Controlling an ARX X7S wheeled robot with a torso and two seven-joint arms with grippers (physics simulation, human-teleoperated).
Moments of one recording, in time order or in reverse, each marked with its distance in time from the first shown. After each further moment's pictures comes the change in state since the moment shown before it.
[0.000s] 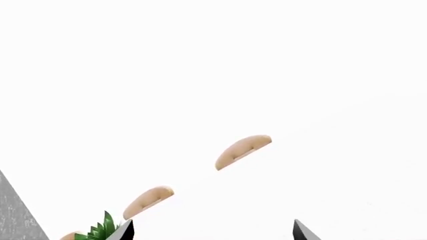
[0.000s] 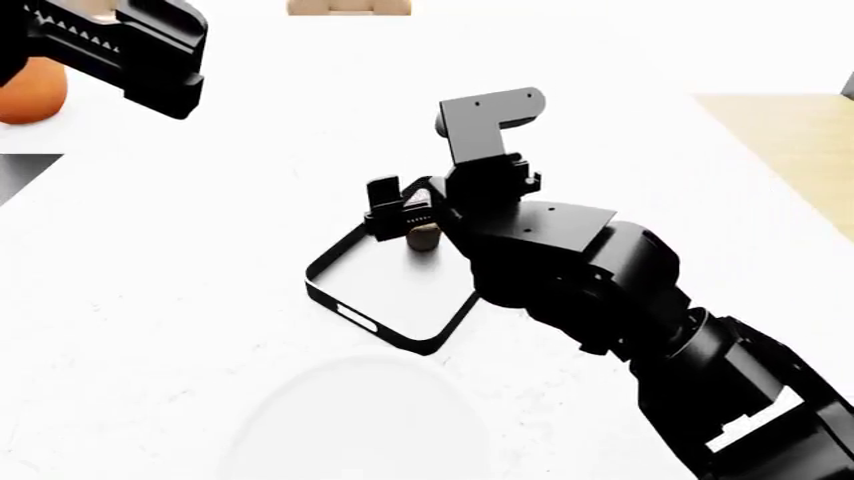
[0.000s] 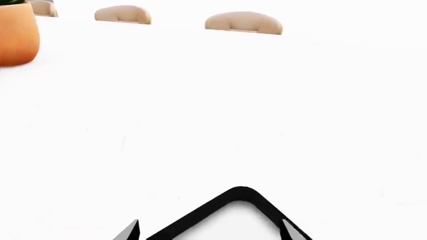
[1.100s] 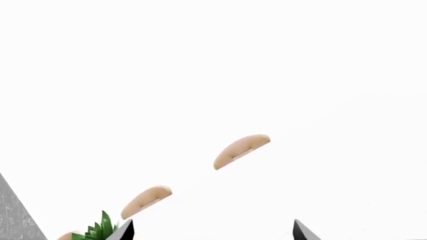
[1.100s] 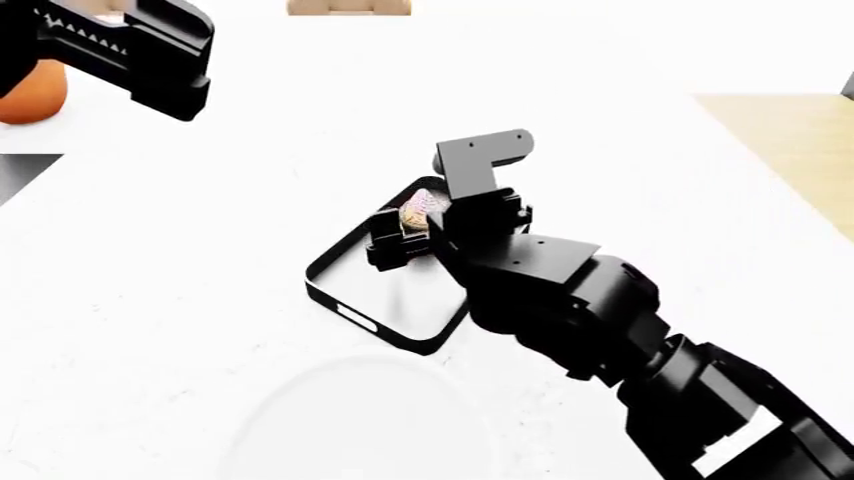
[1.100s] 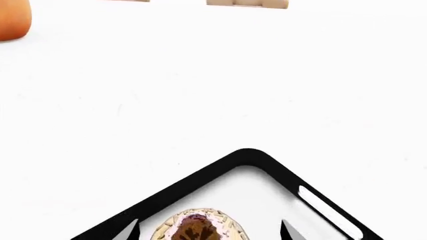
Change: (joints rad) left arm -0.005 -0.004 0.028 0.002 0.003 0.025 0.003; right arm -0.074 -0.014 -0.036 0.057 -0.036 -0.061 -0.047
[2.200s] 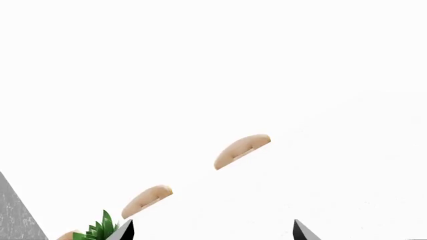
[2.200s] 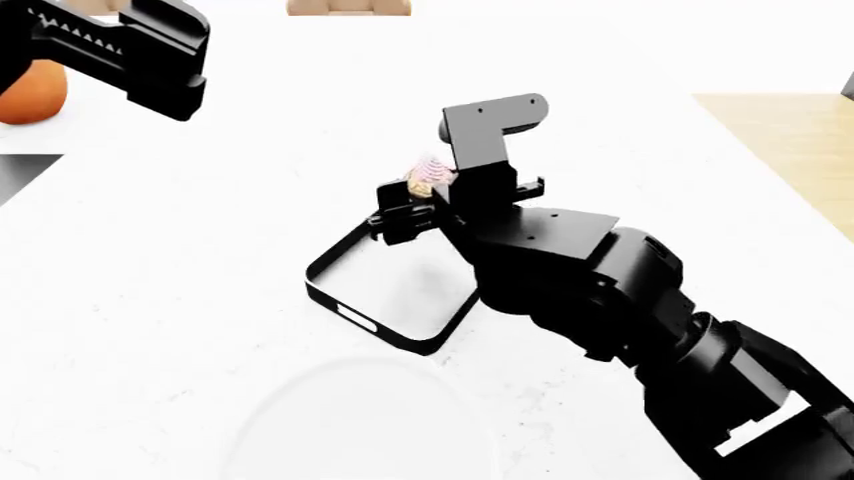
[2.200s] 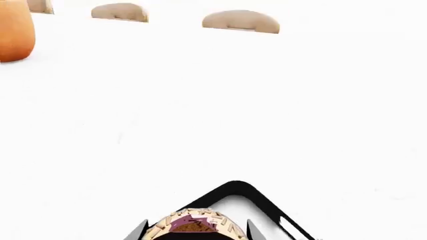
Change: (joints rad) left arm -0.010 -0.015 0.018 0.004 -0.002 0.018 0.005; right arm 0.067 0.034 0.014 -0.077 0.047 0.047 0.062
